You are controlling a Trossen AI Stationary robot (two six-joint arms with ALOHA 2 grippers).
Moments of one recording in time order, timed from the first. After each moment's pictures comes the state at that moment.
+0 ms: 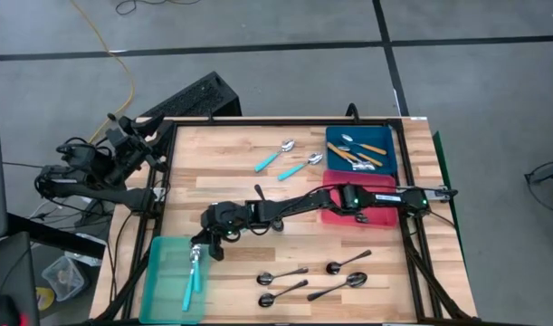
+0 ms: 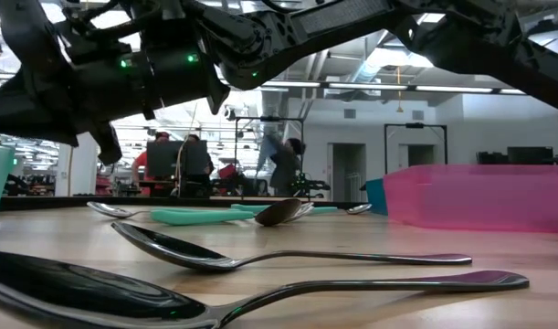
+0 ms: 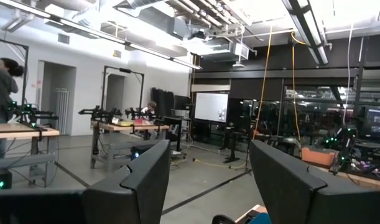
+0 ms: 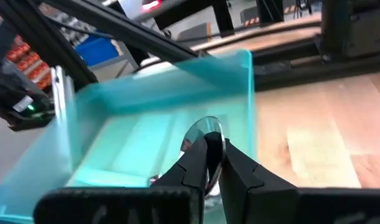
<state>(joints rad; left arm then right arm) -0.11 0.35 0.64 0.16 -0.80 0.22 0.12 2.72 2.34 0.06 -0.19 0.31</state>
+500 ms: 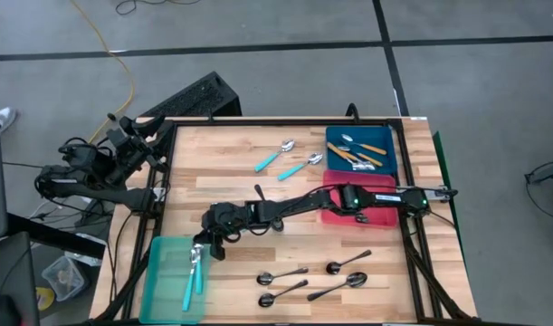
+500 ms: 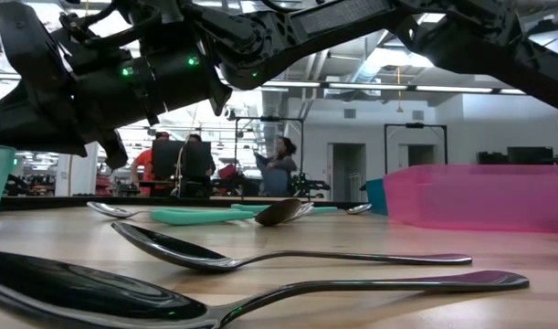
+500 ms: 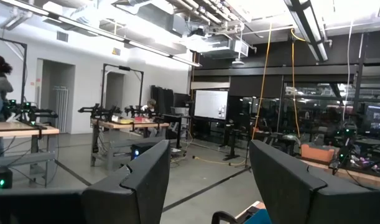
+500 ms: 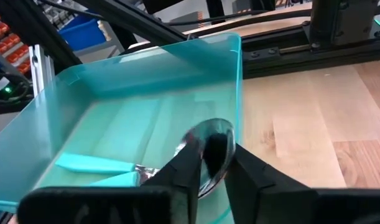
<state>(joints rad) -0.11 0.35 0.64 0.14 -0.80 0.21 0.12 2.72 2.34 0.02 -0.17 0.27</state>
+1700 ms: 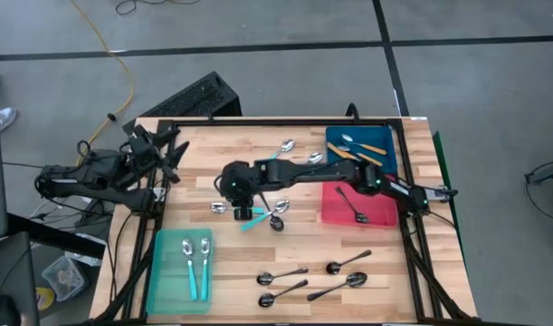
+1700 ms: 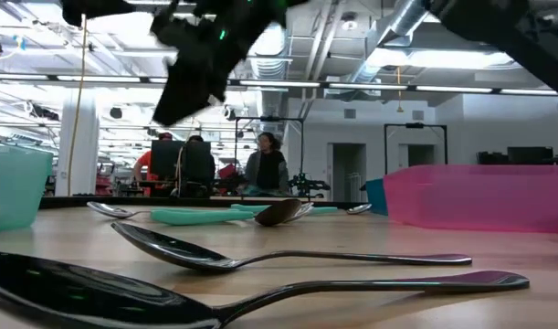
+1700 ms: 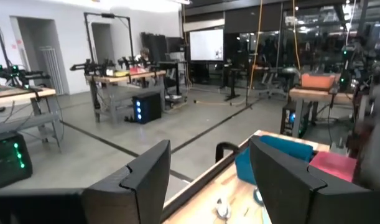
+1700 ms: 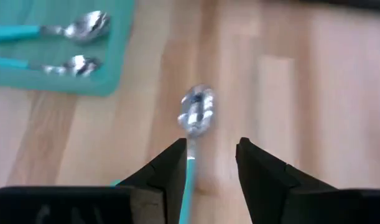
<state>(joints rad) -0.11 0.35 0.64 -0.24 -0.80 0.05 0.00 2.44 2.34 -0.76 -0.01 -0.12</state>
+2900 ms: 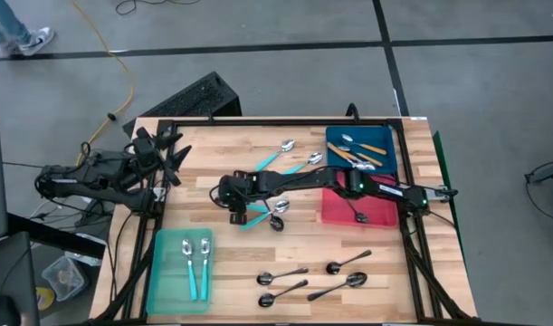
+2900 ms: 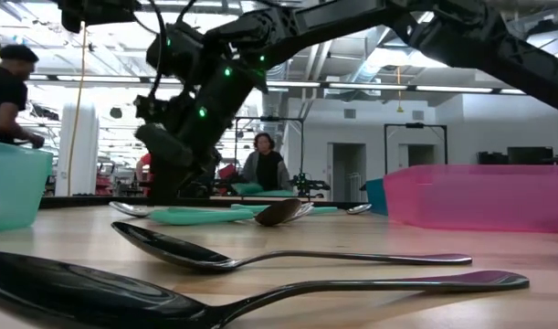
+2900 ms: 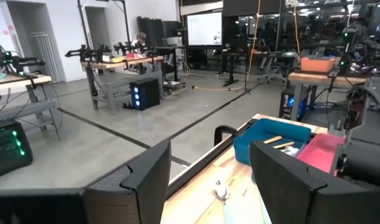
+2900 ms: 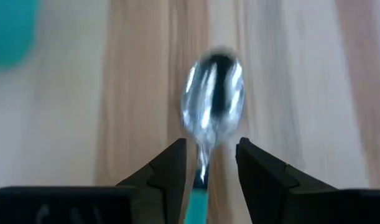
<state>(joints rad) -0.11 0.35 0.64 -0.34 -0.79 -0.01 -0.02 2.61 2.33 -0.67 0.06 -0.03</state>
